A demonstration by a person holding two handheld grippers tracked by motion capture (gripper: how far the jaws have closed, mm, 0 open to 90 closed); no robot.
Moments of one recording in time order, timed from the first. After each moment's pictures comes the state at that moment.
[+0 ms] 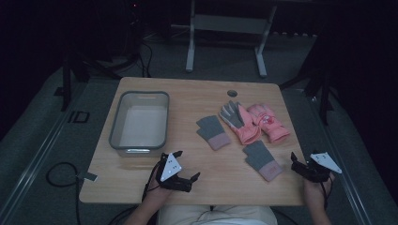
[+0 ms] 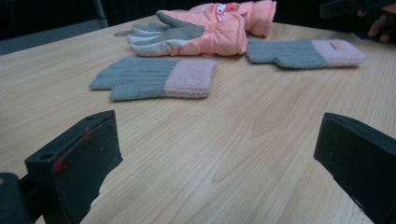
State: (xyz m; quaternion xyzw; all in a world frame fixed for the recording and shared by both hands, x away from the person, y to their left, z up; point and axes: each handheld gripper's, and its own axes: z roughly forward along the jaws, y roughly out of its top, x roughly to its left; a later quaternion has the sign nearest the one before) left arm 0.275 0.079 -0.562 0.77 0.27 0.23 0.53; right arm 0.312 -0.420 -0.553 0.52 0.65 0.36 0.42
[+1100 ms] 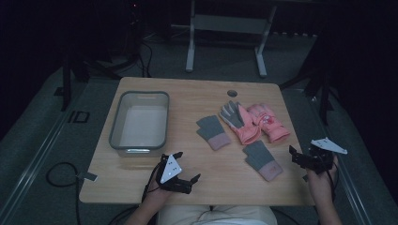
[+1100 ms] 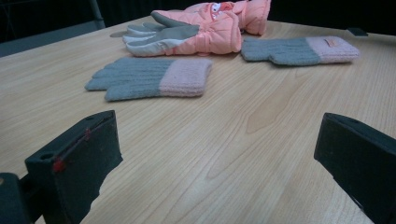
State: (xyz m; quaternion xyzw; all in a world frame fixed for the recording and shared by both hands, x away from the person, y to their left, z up) left arm 0.271 0.080 -0.562 0.77 0.27 0.23 0.53; right arm 0.324 -0.400 -0.486 0.53 0.70 0.34 0.34
